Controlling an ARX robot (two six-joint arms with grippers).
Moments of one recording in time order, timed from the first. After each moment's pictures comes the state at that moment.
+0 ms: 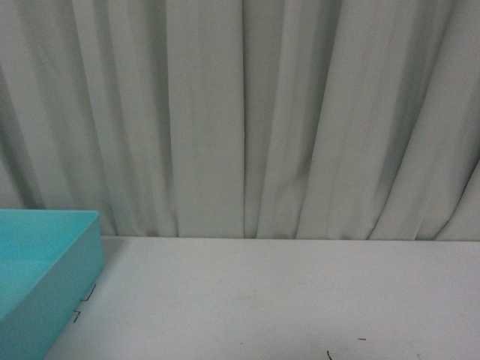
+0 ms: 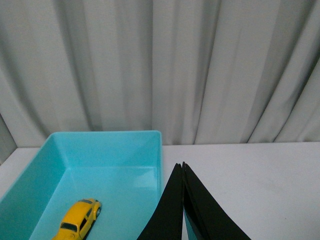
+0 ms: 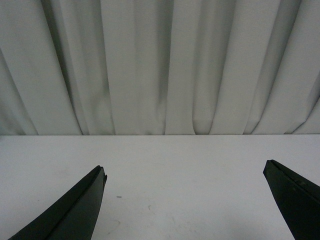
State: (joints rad) left arm -0.01 0.51 0.12 0.38 0.01 0.00; right arm 0.00 0.00 0.01 0.00 0.00 -0.01
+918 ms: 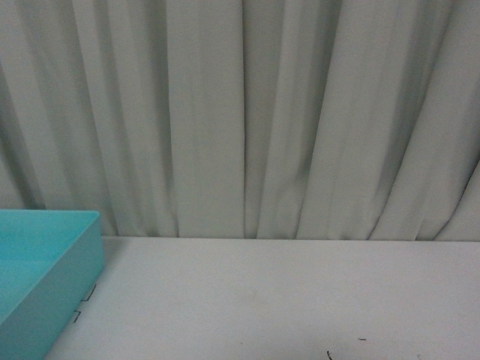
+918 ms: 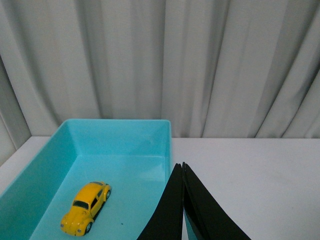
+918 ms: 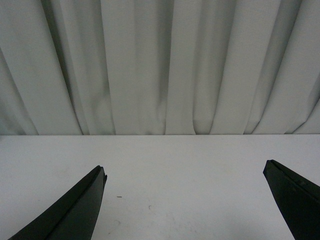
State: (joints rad) left arm 0.00 0.20 0.01 0.20 0.00 0.00; right arm 0.00 0.00 0.01 0.00 0.00 -0.01
